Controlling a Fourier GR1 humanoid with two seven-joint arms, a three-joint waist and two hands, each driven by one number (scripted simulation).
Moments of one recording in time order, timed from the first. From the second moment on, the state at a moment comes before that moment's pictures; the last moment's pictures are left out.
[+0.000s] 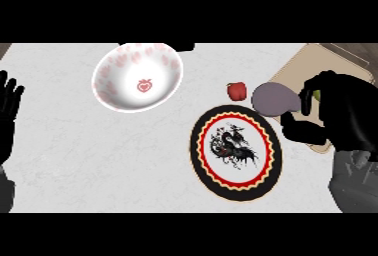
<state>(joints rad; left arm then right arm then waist) -0.16 0.34 0.28 -1.53 0.16 0.03 0.00 -0.47 -0.38 0.23 -1.92 0.85 0.34 0.96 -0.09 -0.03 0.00</state>
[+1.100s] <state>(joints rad) -0.28 0.30 0.21 -1.48 0.13 0.02 -0.01 -1.05 -0.01 0.21 -1.64 0.83 0.32 1.12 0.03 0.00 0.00</state>
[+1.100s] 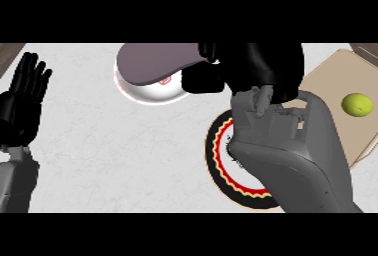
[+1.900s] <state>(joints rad) -0.30 0.29 0.20 -1.47 0.13 0.00 -0.02 -1.24 0.00 0.31 -0.89 0.71 -0.07 1.03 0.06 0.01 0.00</state>
